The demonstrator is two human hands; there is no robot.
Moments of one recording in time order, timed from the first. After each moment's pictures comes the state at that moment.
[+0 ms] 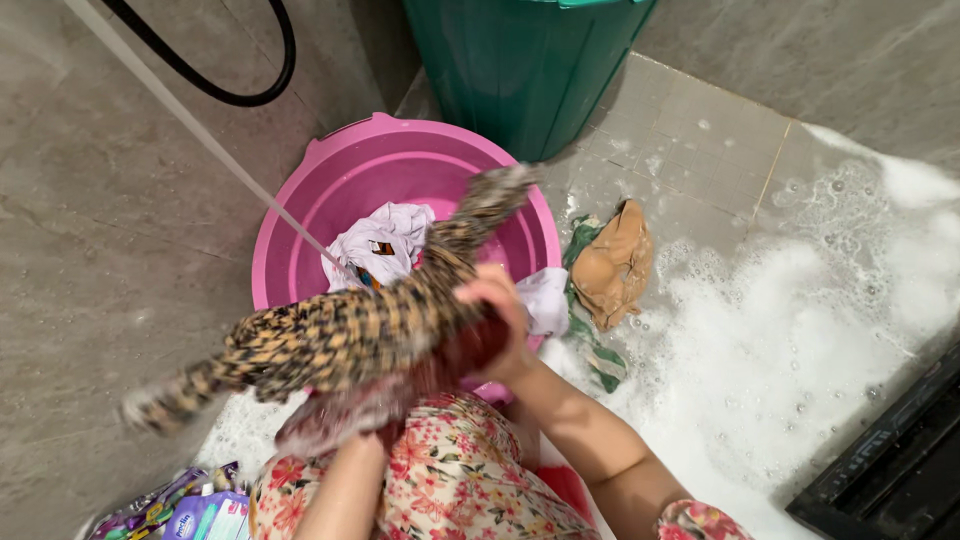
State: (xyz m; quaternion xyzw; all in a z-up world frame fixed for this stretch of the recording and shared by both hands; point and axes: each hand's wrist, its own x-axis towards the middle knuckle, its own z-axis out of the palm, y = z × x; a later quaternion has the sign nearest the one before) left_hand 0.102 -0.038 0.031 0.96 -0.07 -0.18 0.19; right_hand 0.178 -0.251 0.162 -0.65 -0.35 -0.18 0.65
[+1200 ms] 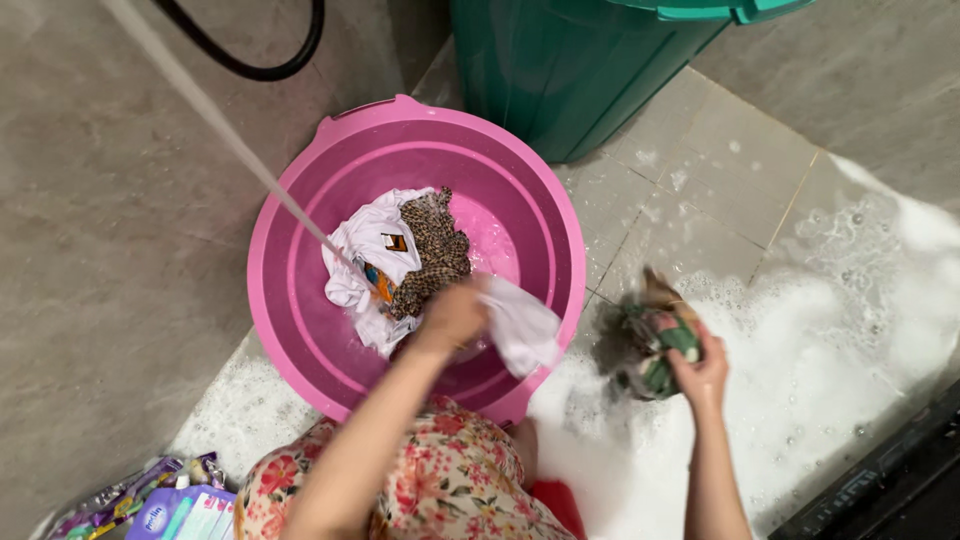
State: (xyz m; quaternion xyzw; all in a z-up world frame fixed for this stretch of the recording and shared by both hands) left_hand 0.219 -0.077 -0.043 0.93 0.03 -0.20 0.30; right_hand 0.194 -0.534 -0.048 -0.91 0.20 0.01 0.37
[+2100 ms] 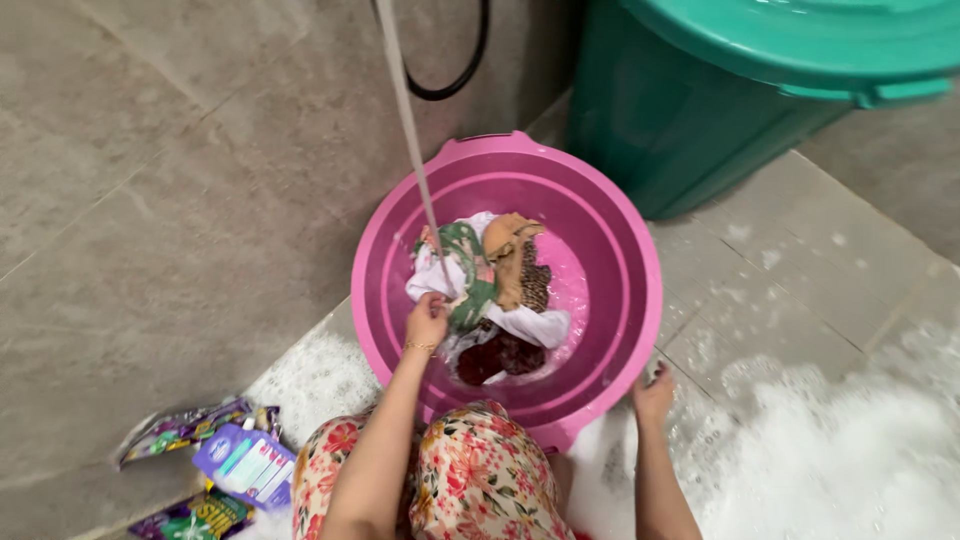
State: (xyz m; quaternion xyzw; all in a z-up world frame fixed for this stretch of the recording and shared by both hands) left_hand 0.145 0.077 -0.139 0.82 0.31 0.14 0.45; right_hand 0.211 -0.381 -0.143 -0.93 0.18 -0.06 0.32
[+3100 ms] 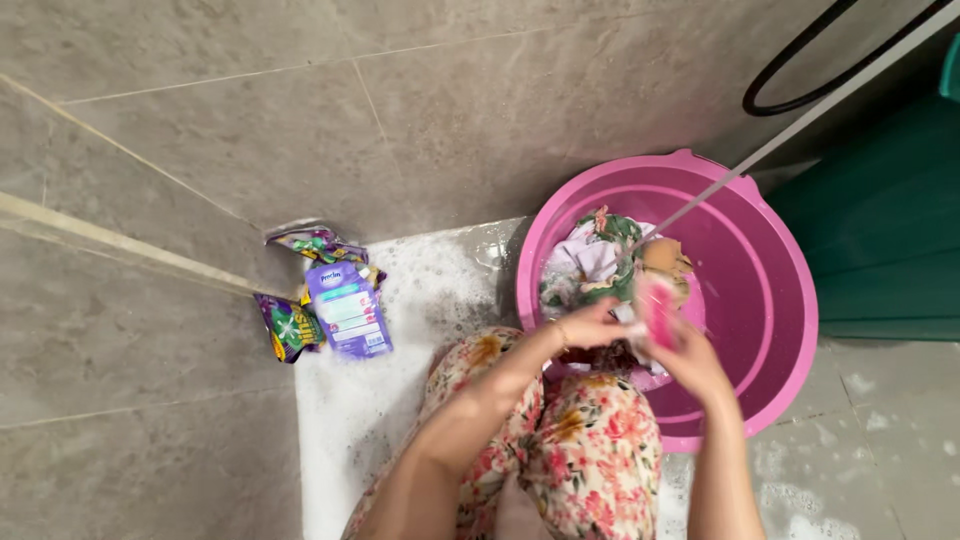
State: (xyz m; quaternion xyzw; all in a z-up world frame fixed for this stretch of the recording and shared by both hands) left_hand 0.093 0.016 0.010 0.71 0.22 -0.07 0.67; right_hand 0.226 -0.176 0.065 -0.84 -0.35 0.30 0.30
